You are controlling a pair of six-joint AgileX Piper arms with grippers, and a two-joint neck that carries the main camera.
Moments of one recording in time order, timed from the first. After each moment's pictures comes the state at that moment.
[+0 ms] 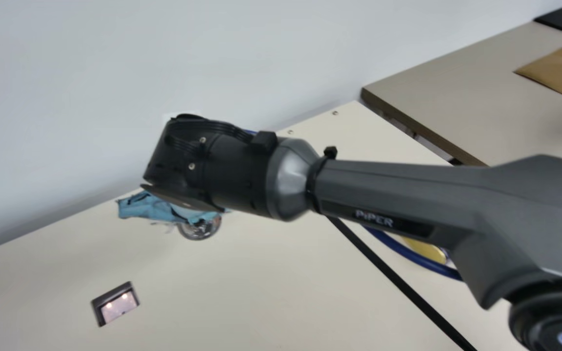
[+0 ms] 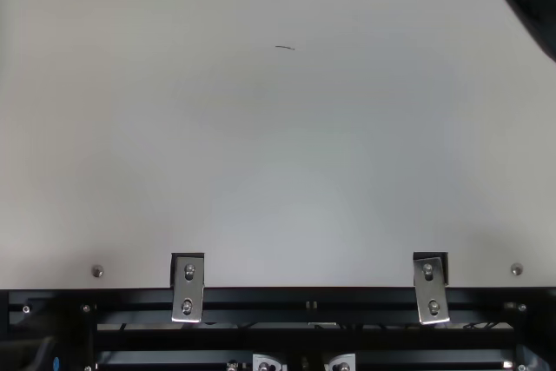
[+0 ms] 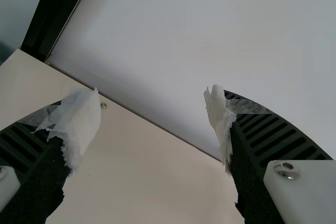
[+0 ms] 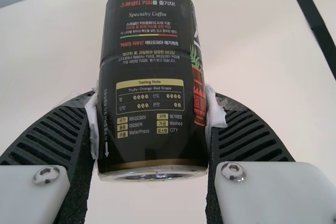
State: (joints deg) left arm 4.7 85.2 -59.9 -76.9 16.7 36.0; right arm 29.0 98.8 -80.8 -27.9 53.2 61.9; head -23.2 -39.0
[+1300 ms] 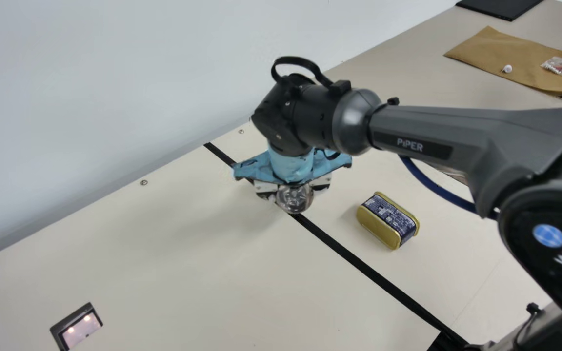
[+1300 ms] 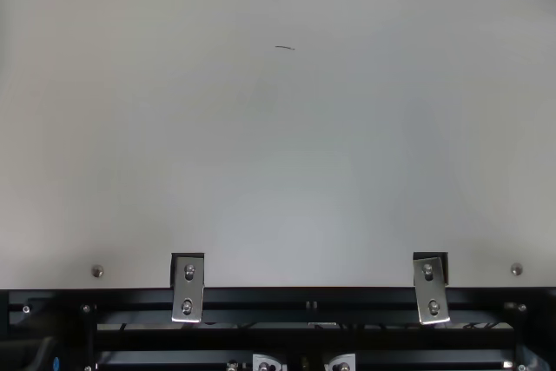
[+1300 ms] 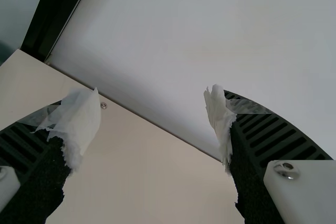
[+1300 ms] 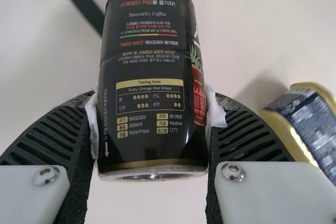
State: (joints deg) left arm 4.7 85.2 -59.9 -76.9 16.7 36.0; right arm -3.4 93.8 -67.7 -23.4 52.9 46.7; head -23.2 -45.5
